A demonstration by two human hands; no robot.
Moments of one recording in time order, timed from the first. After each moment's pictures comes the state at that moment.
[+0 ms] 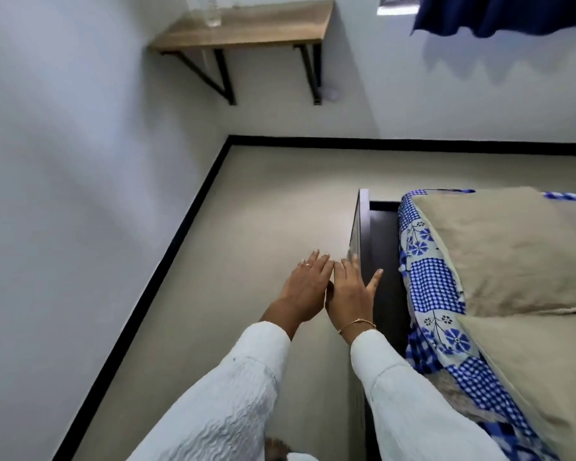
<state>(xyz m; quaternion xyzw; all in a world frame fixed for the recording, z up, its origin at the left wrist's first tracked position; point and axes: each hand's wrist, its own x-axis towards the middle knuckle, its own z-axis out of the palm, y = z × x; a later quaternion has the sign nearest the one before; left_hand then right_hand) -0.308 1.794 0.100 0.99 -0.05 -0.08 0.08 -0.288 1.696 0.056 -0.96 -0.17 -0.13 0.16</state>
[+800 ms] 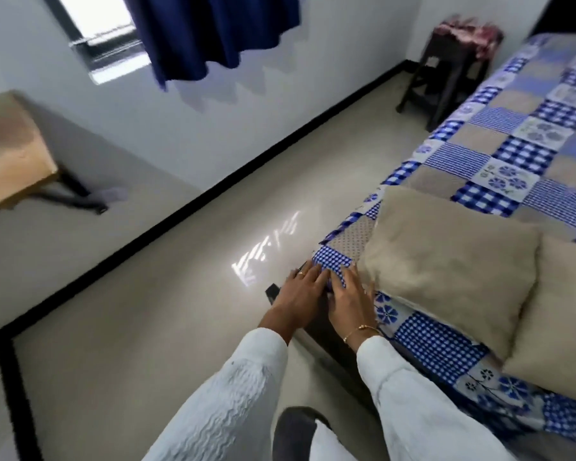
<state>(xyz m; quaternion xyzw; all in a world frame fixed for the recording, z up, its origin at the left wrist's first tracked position) 0.154 1.803 0.073 0.86 -0.47 -0.18 0.01 0.074 1.714 0.034 -0.96 0.25 -0.05 0.14</state>
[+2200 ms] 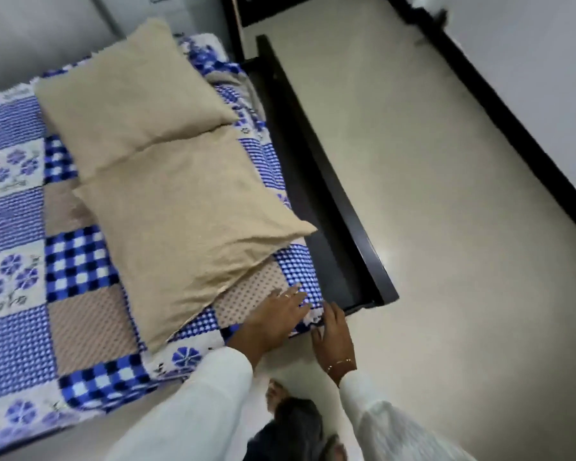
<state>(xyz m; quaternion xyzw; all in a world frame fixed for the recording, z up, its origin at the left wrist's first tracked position) 0.379 1.513 -0.065 -0.39 -0.86 0.12 -0.30 0.452 1.636 -0.120 0.18 0.86 -0.43 0.19</state>
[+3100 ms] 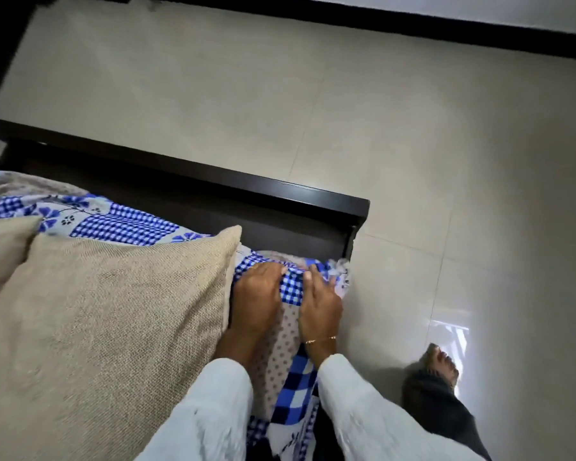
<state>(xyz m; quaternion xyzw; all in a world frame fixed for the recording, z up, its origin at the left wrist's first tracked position) 0.275 1.508 -0.150 -0.55 -0.80 -0.22 -0.06 0.366 1.534 -0.156 0.59 0.59 -0.48 -0.25</state>
